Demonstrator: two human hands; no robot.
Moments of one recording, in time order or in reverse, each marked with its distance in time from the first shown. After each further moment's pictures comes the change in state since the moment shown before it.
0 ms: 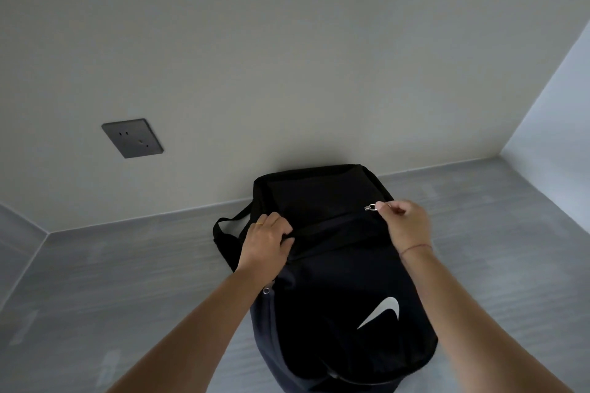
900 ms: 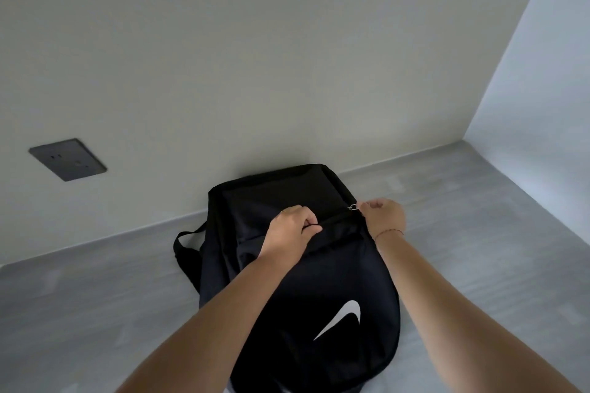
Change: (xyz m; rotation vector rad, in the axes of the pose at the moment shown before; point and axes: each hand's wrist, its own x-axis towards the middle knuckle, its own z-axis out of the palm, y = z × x) left_hand 0.058 0.104 0.042 -0.175 -0.115 0.030; right_hand 0.059 0.047 -0.024 -0.084 -0.002 0.272
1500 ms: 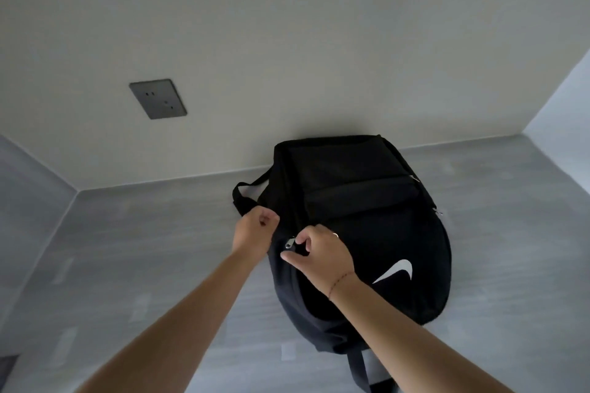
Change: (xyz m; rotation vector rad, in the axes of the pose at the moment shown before) left_hand -0.123 -0.118 -0.063 -0.347 0.155 -0.652; right_hand -0.219 -0.005 0.111 -0.461 -0.459 -0.562
